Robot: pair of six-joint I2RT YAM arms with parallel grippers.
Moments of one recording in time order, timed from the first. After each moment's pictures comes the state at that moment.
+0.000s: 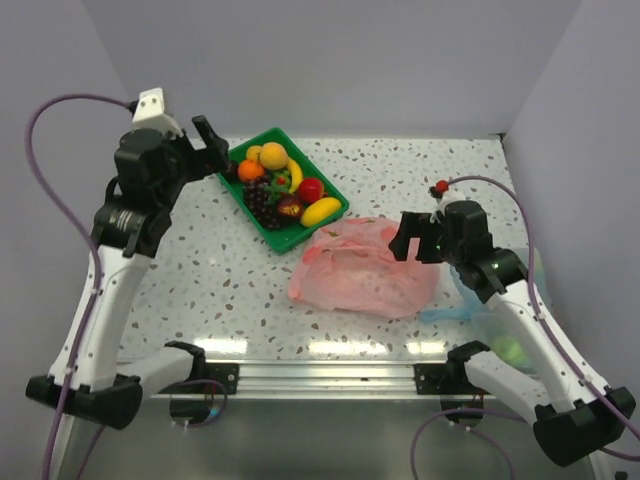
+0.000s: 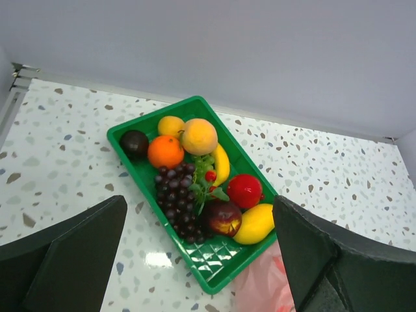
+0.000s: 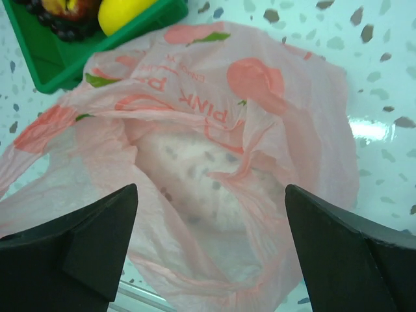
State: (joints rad) left arm -0.24 1.15 1.48 -0.55 -0.17 -0.35; right arm 0.37 0.92 0.89 -0.63 -0.03 0.36
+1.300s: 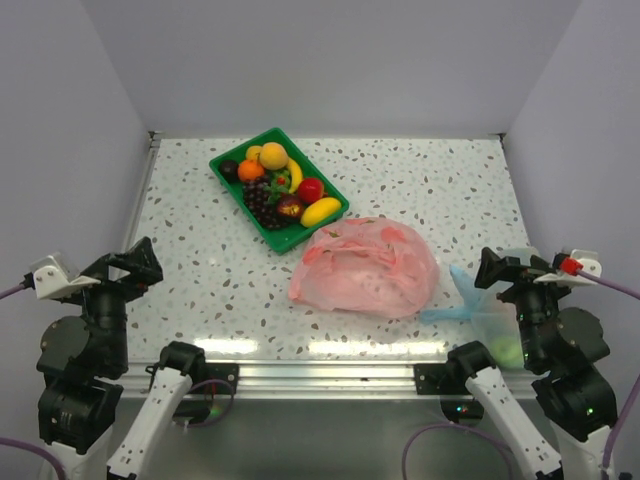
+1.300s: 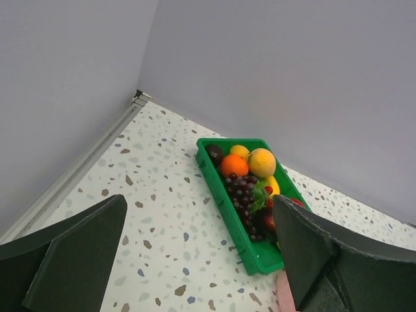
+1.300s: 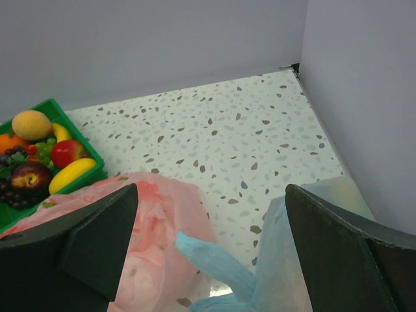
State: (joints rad) left arm -0.24 0.25 1.06 -0.75 -0.51 -0.38; right arm 0.37 0.23 0.97 -0.75 0.49 0.16
